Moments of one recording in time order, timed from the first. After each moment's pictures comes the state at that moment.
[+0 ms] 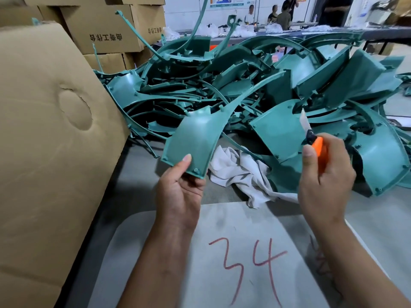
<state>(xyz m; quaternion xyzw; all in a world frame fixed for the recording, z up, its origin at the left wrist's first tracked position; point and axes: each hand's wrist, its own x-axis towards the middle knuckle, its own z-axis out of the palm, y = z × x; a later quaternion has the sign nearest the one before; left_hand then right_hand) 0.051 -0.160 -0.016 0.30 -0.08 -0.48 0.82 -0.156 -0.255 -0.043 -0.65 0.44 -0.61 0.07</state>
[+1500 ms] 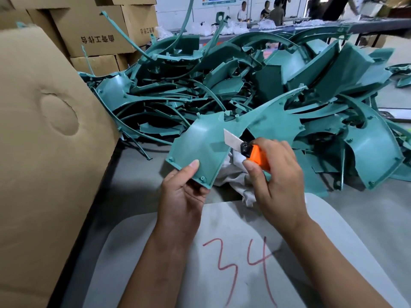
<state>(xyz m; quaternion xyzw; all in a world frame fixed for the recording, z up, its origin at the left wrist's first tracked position) 0.035 -0.158 -0.020 0.32 -0.17 -0.51 0.78 -0.118 -0.231 -0.039 -0.78 0.30 -0.55 0.05</state>
